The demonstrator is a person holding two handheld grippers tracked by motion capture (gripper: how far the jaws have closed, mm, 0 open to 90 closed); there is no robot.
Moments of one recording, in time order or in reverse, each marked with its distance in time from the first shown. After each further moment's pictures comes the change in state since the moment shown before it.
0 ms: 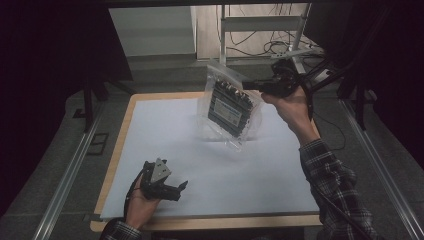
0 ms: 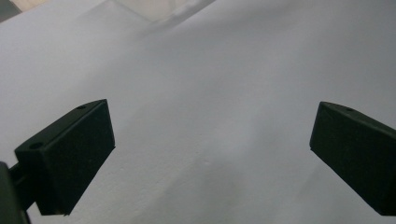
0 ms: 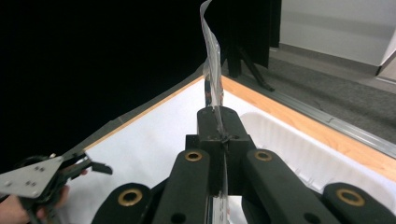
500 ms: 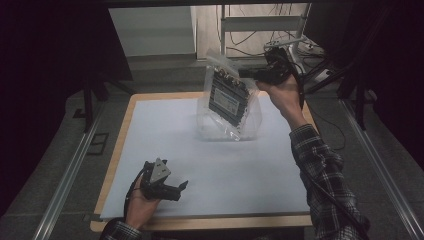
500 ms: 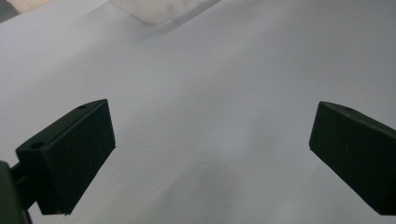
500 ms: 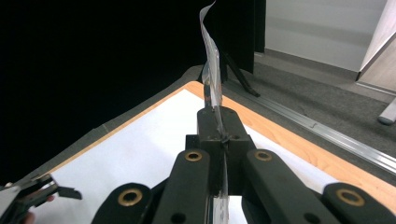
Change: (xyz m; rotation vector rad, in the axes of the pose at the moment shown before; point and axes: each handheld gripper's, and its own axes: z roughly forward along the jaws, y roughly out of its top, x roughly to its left) left arm -0.001 0.000 -0.001 -0.028 -0.013 -0.028; right arm -0.022 0.021 0.025 -0.014 -0.050 -0.009
